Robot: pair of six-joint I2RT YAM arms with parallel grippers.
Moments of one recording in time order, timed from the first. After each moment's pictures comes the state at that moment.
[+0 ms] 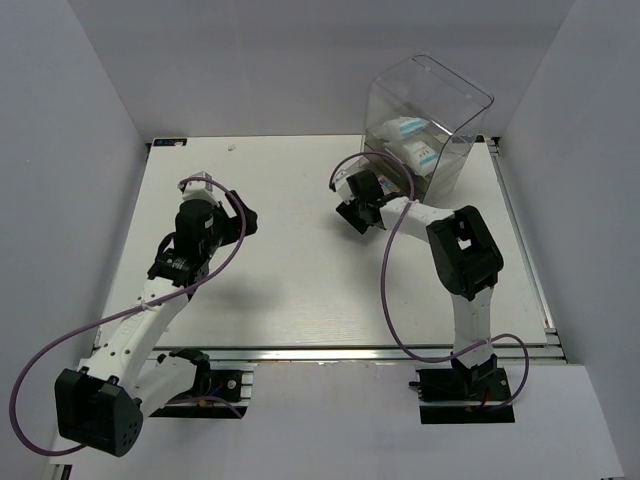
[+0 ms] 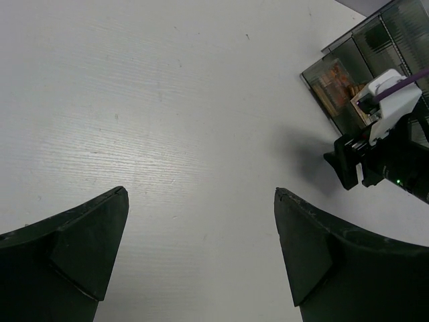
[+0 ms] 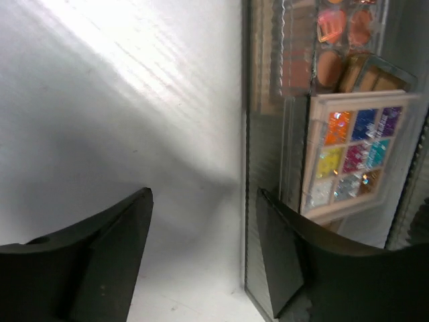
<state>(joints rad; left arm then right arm) -0.29 1.00 0.78 -0.19 -0.13 -0.51 0.55 2.04 1.38 -0.21 0.23 -0.45</state>
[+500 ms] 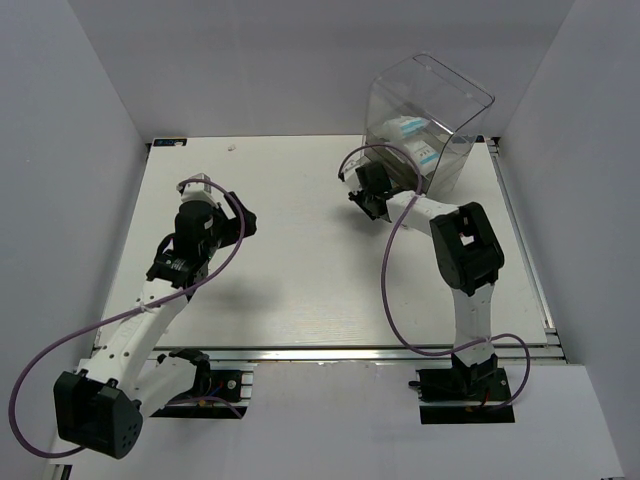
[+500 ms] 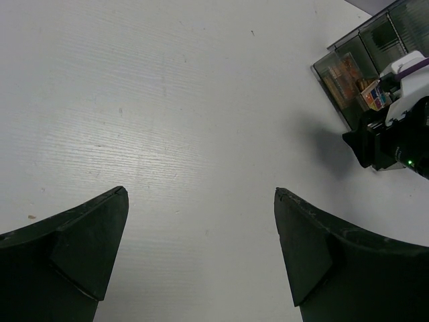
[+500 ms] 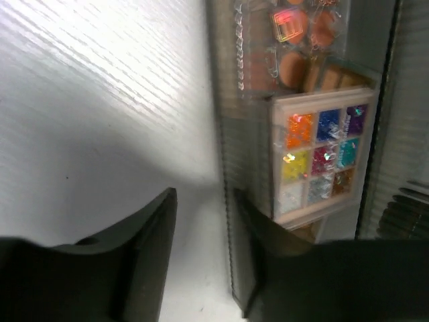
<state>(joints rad) -0.29 0.99 0.78 -0.22 -0.14 -0.52 0.50 2.07 1.43 -0.19 0.24 -0.44</state>
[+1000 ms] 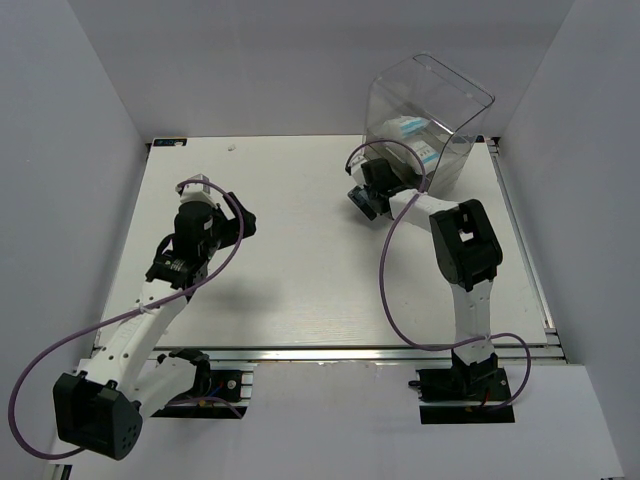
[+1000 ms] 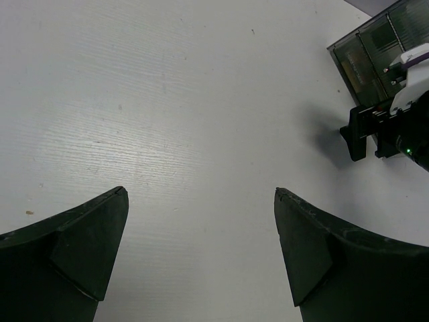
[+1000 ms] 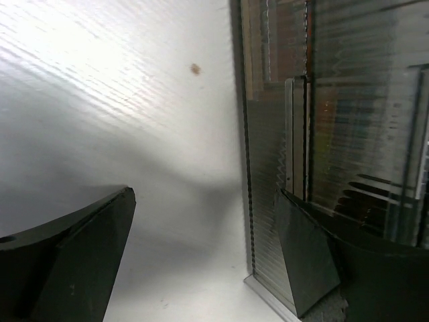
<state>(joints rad) -0.29 0.98 0.78 -0.23 -0.14 -0.54 0.46 2.11 1.45 -0.12 0.32 -0.47</state>
